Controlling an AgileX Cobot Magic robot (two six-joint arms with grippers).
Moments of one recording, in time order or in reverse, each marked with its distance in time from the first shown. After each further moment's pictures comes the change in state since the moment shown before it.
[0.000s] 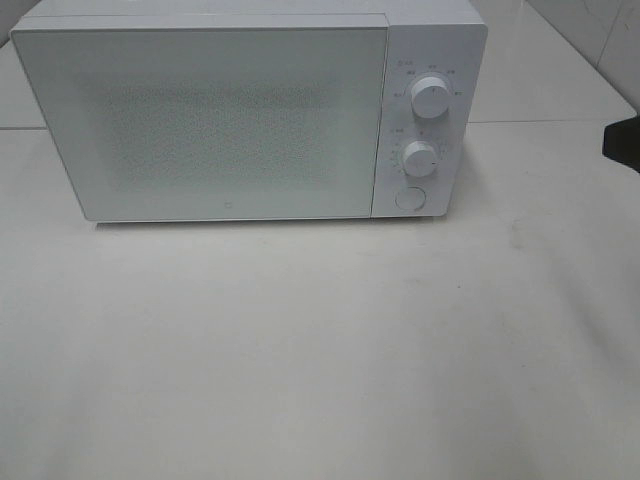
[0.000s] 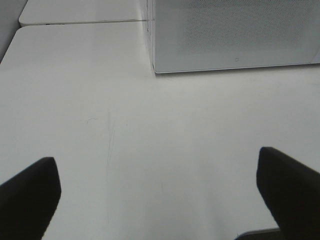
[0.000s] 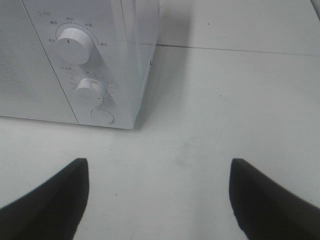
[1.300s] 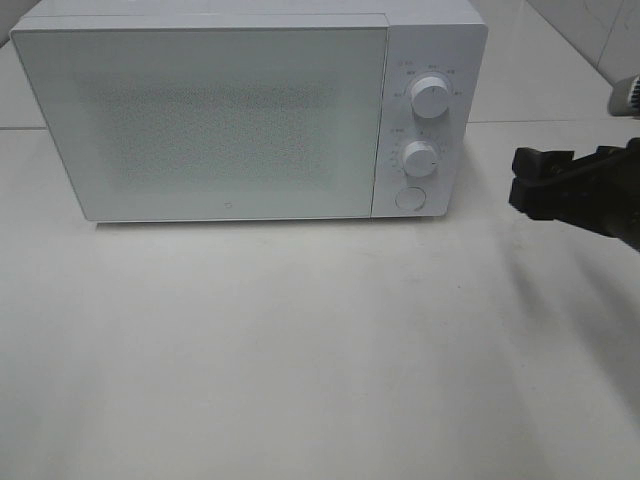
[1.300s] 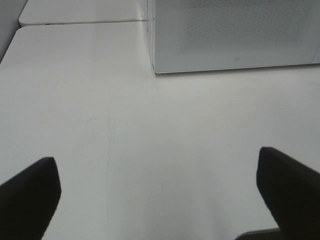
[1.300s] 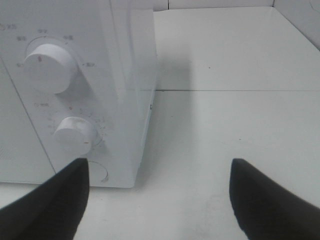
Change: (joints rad) left arm 0.000 0.000 0.000 0.000 0.000 0.000; right arm 0.156 0.533 0.231 0.374 -1.042 -0.227
